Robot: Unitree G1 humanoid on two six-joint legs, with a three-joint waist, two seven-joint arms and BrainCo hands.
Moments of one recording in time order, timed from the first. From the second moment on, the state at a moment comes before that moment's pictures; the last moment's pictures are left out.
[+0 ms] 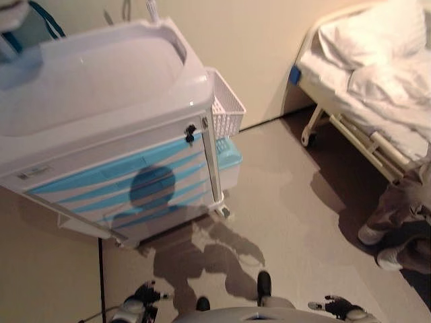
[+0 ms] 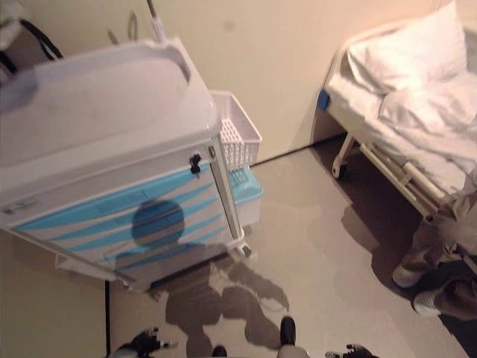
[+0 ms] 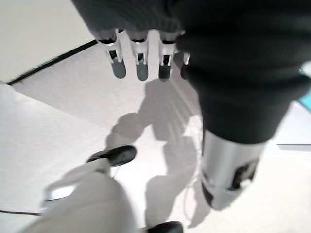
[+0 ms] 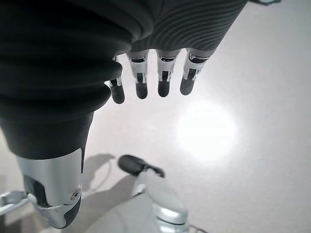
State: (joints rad) left arm -0.07 0.27 -0.17 1.18 -0.08 -0.02 0.02; right arm -0.04 -0.38 0.16 1.32 0.02 0.00 0.01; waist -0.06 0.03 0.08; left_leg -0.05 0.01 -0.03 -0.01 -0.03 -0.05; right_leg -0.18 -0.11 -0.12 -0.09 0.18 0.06
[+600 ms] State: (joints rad) left arm -0.33 0.37 -0.13 0.82 -0.43 -0.09 0.11; right arm -0.18 -0.39 0.17 1.30 0.04 -0.03 -0.02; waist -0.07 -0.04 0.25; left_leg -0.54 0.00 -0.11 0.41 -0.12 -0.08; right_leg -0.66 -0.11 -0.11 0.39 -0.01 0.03
